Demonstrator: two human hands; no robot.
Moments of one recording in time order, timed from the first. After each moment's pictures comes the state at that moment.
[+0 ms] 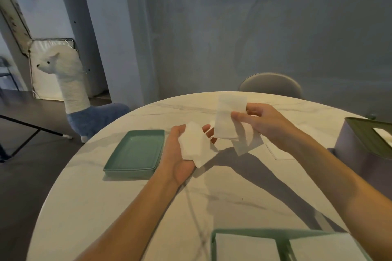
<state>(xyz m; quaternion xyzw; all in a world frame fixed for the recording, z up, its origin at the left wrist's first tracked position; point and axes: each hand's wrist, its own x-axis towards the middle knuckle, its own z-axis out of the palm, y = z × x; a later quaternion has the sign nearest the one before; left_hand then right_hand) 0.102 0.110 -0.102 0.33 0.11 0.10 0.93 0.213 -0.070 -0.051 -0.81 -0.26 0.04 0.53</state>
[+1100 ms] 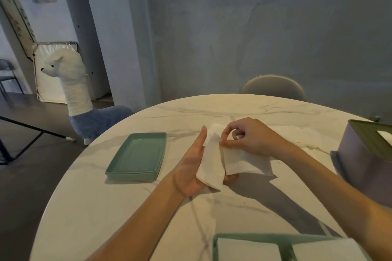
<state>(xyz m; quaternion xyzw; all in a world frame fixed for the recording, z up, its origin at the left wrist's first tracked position) 0.100 0.094 -0.115 0.43 0.02 -0.11 0.89 0.198 -0.056 -0.059 -0.88 -0.38 0.00 0.29</state>
